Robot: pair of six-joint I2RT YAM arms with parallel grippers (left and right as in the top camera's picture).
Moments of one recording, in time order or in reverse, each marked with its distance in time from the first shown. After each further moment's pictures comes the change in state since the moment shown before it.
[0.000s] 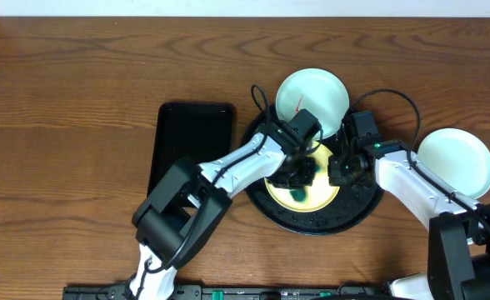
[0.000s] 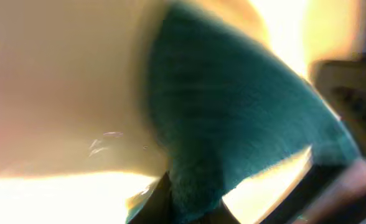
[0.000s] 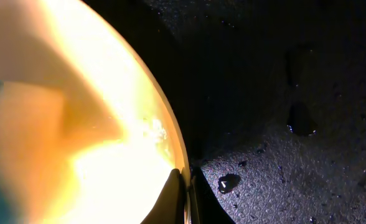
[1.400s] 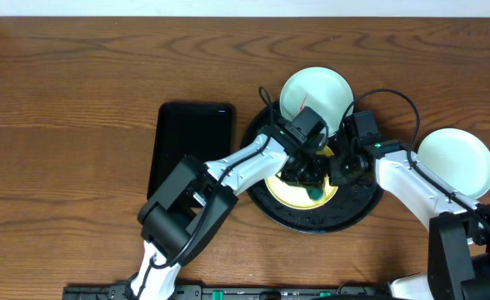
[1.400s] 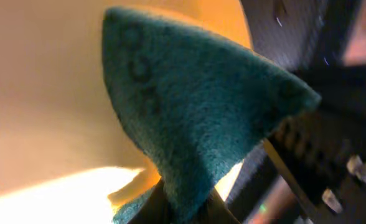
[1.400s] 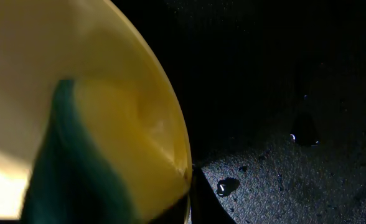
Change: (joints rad) left arm -0.016 0.028 0.000 0.181 0.206 0.008; right arm 0.000 0.000 0.000 0.003 -0.010 -0.026
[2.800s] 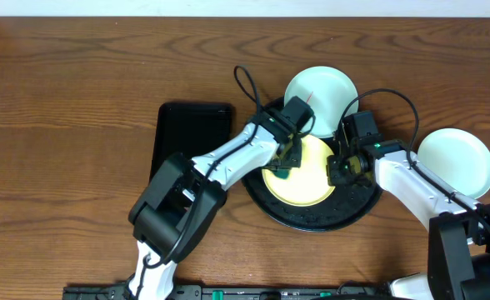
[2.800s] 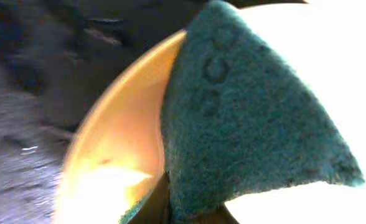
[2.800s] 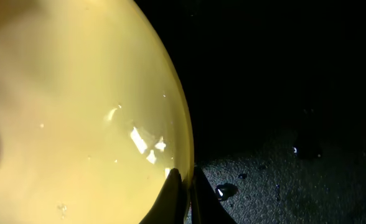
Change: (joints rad) left arm 0.071 -0.020 0.037 -0.142 -0.415 -0.028; right arm 0.000 0.000 0.000 0.002 -0.014 -0.004
